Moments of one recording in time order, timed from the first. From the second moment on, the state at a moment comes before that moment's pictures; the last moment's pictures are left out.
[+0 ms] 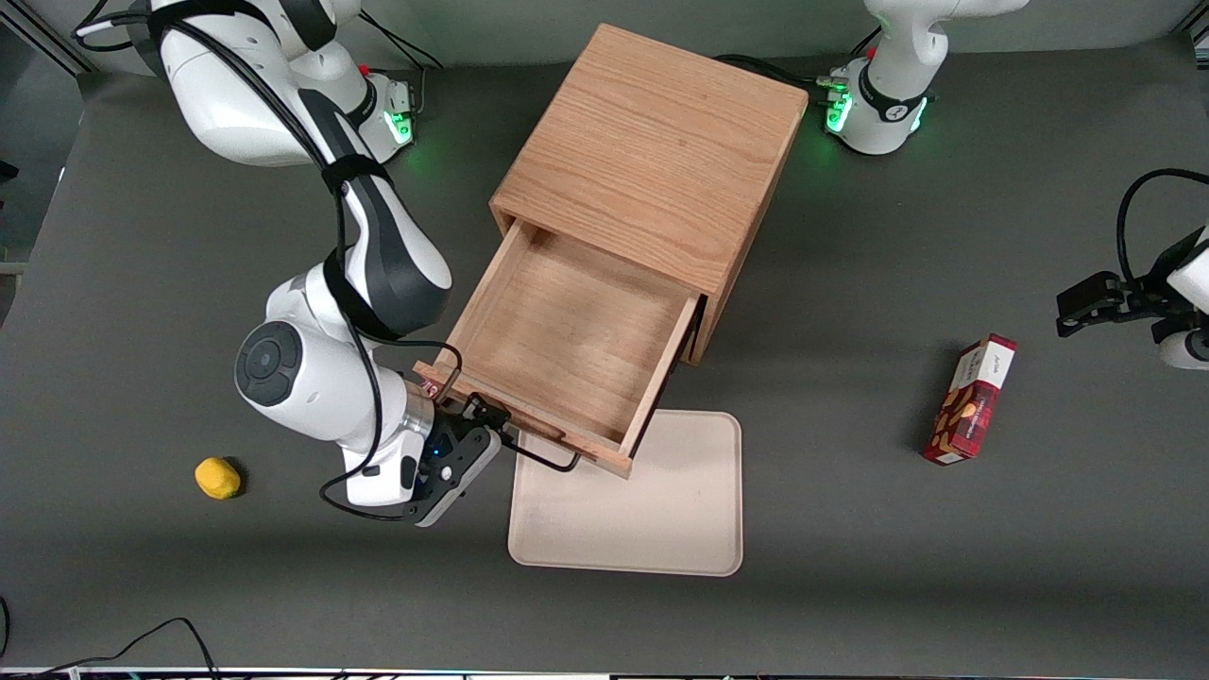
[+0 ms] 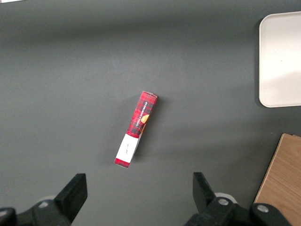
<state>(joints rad) 0.38 0.71 0.01 -1.15 0.25 2.06 -0.46</state>
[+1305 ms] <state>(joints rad) 0.23 0.33 0.02 -1.19 0.02 1.66 -0.07</state>
